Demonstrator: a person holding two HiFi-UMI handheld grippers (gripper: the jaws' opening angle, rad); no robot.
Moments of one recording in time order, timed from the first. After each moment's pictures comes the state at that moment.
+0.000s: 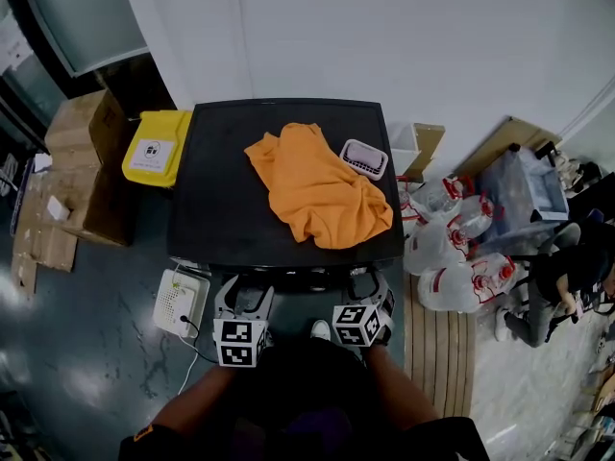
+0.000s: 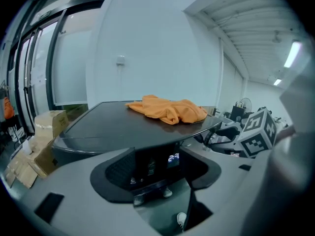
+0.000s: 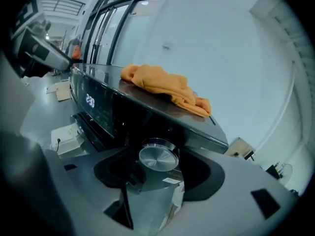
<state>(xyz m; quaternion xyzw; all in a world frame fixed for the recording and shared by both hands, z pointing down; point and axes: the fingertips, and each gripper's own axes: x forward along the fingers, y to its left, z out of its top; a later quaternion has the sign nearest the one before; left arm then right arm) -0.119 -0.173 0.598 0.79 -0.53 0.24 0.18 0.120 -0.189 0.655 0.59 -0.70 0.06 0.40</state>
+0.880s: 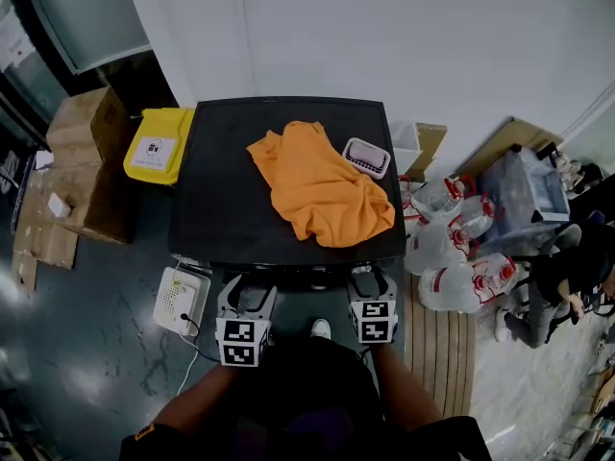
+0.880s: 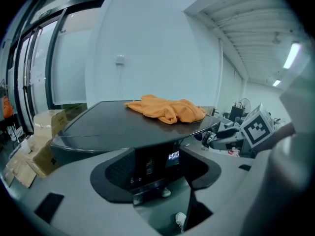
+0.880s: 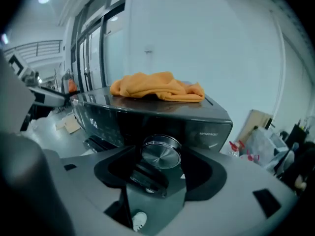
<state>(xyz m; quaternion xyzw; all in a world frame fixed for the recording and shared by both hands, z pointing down) -0.116 -0.170 0.599 0.80 -0.53 0.24 0.18 0.127 -0.186 0.659 0.58 -0.74 0.19 0.29</state>
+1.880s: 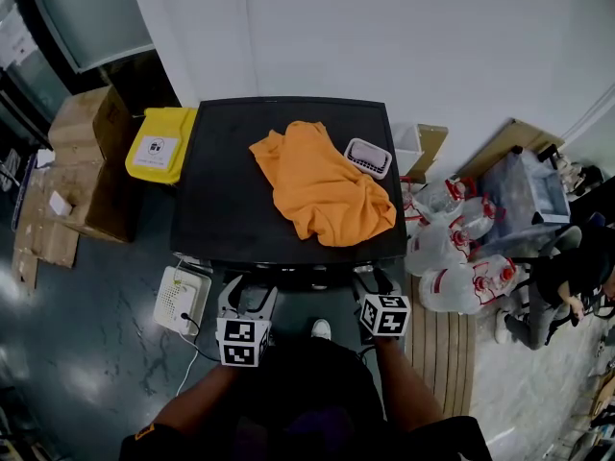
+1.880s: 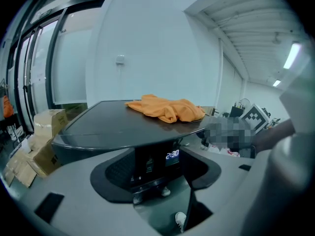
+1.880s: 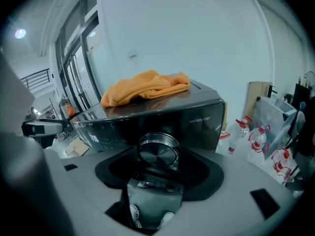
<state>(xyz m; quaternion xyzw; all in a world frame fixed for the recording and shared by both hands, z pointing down) -0.118 -0.166 0.599 0.80 -0.53 0.24 0.18 0.137 -0.189 0.661 0.57 -0.74 0.30 0.20</state>
